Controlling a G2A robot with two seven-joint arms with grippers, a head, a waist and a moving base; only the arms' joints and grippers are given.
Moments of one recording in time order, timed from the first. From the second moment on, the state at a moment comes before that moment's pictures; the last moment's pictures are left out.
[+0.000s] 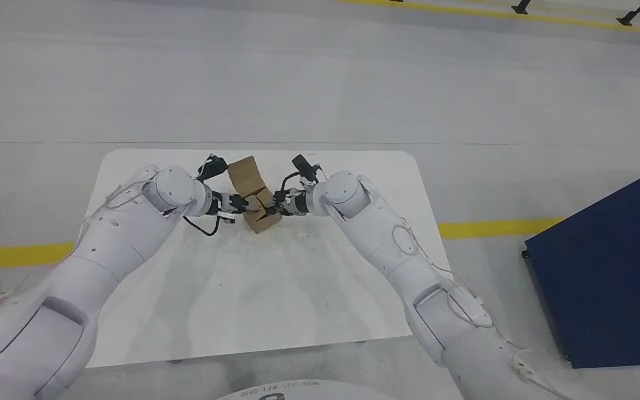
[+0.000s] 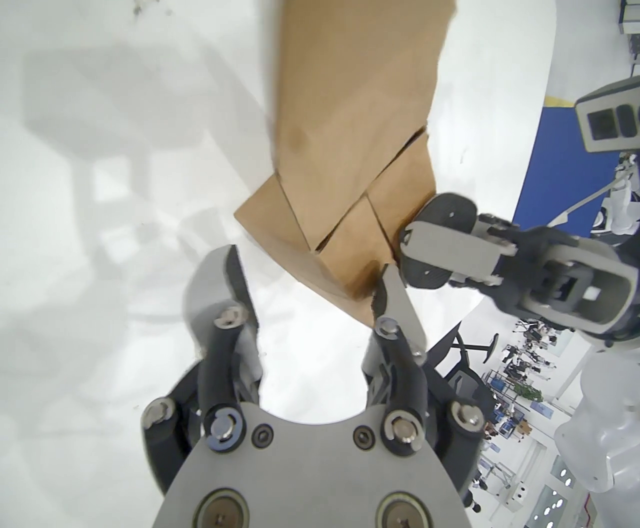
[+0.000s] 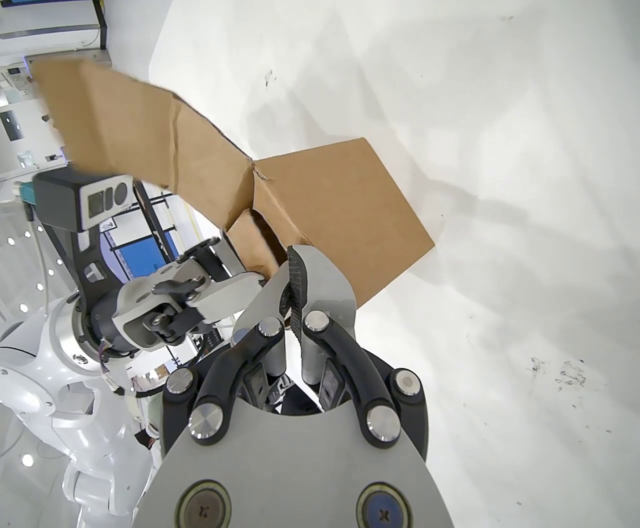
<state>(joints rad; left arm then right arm) 0.68 -1.38 -0.64 -0.75 0.12 0.06 -0.94 -0.92 -1.32 0.95 -0.98 -0.02 0.32 0.83</state>
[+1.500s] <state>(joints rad) 0.78 -1.30 -0.72 -1.08 0.44 0.24 -1.07 -1.19 -1.23 1.21 -1.29 0.05 0.04 0.85</state>
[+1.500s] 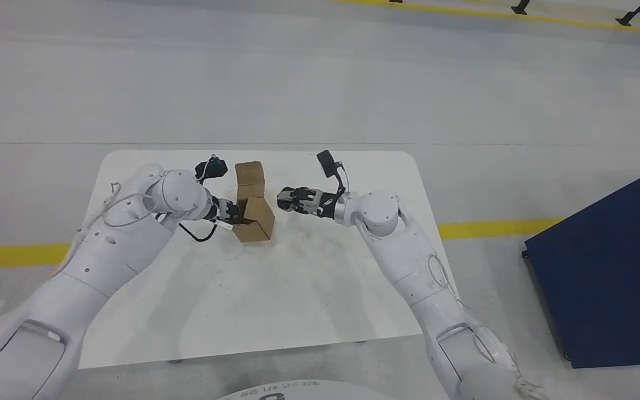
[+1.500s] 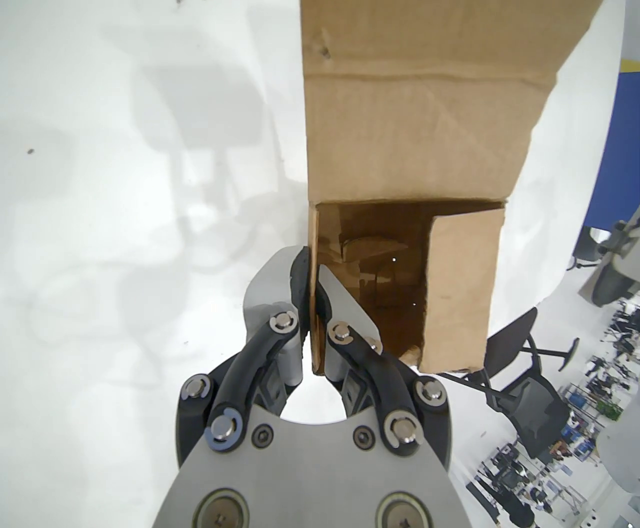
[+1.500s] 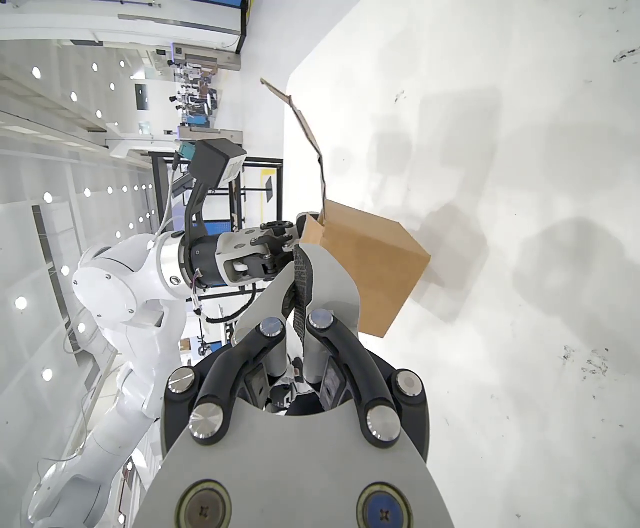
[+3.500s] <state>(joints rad) 0.60 -1.41 -0.75 -0.54 0.12 0.05 -1.01 -1.08 -1.23 0.96 -1.26 -0.18 0.08 0.96</state>
